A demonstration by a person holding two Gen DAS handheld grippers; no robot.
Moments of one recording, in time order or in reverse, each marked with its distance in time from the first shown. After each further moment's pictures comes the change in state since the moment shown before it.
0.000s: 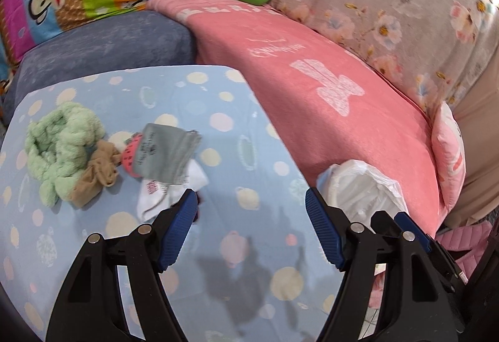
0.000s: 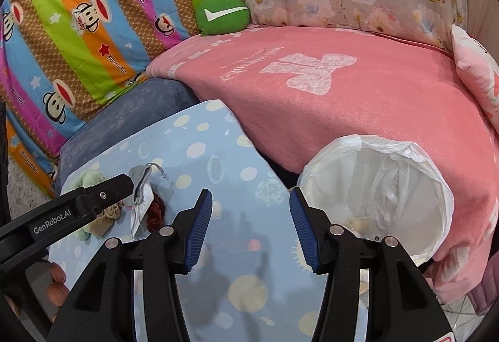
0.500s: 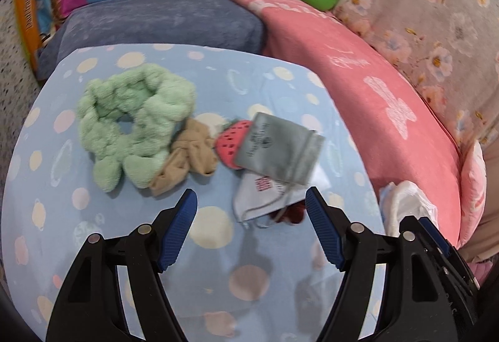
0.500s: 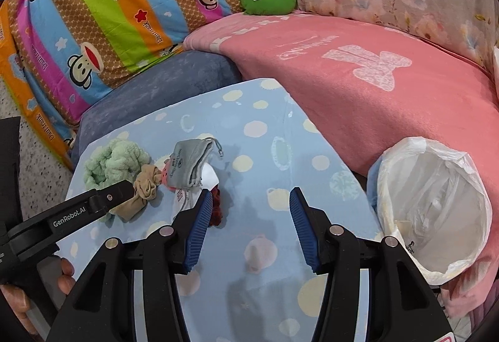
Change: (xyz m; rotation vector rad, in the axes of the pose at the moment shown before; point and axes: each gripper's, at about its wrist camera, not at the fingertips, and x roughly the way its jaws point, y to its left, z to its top) left arm -0.001 0.121 -0.009 -0.183 0.016 0.122; right arm 0.036 0.091 -0.014 -0.120 0.075 0.091
